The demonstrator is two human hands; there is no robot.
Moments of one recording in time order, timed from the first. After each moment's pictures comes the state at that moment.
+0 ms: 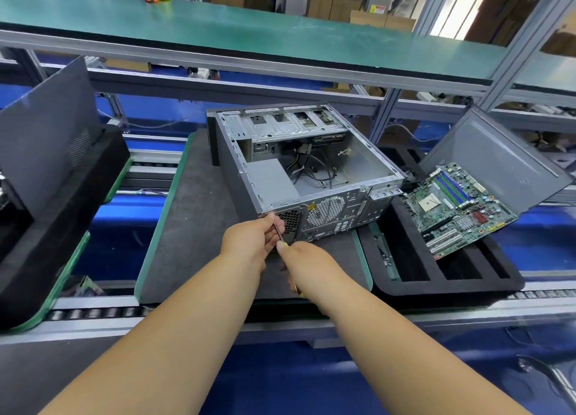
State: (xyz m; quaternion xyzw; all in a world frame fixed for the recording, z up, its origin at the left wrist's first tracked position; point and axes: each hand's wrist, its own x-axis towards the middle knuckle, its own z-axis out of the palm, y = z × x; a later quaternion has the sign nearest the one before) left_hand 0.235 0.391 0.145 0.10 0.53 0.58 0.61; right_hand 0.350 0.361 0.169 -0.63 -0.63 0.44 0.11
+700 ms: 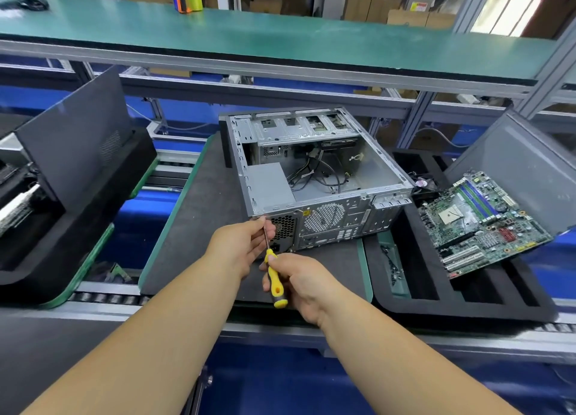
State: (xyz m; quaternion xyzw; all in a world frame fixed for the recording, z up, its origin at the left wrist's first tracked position) left_hand 0.240 0.391 0.144 0.10 0.58 0.58 0.57; right_hand 0.376 0.370 0.154 -0.45 -0.44 0.75 0.18
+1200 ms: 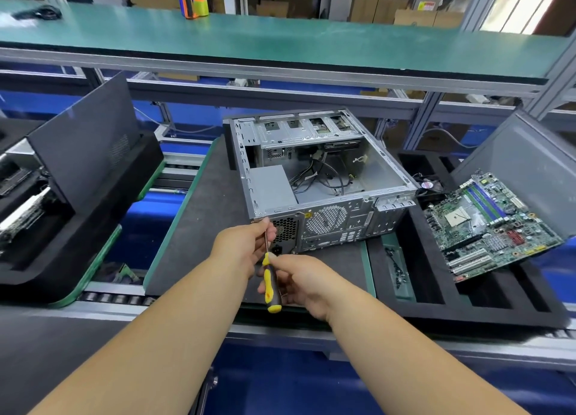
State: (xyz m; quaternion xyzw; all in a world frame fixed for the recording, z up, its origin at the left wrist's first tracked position) left_hand 0.245 0.396 0.145 0.09 0.60 0.57 0.55; right_hand 0.382 0.382 0.158 -0.44 -0.46 0.76 0.11
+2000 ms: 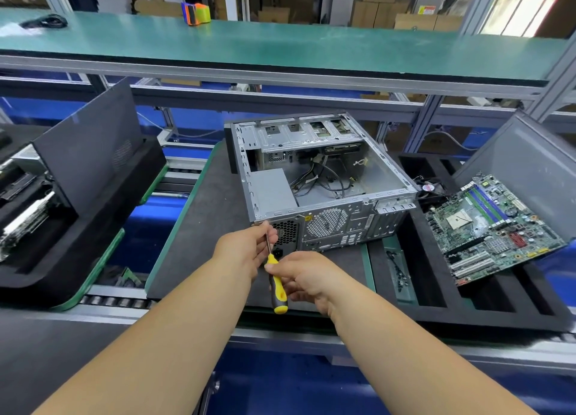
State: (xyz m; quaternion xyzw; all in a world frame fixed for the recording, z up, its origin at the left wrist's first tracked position) left_hand 0.252 0.393 0.153 0.06 0.60 0.58 0.55; right_hand 0.386 0.394 0.156 -0.49 -0.52 0.69 0.11
